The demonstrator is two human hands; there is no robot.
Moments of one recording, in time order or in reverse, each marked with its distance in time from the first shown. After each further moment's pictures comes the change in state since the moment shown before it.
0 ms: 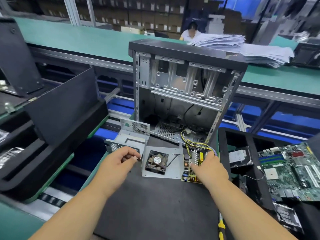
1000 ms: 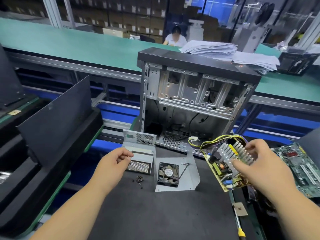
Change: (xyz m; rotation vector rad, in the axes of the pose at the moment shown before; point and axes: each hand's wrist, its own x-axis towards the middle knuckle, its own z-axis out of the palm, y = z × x) left_hand 0.084 -0.060 -0.064 0.030 -0.038 -0.001; right_hand -0.069 -0.014 -0.121 0.149 0.355 -0.088
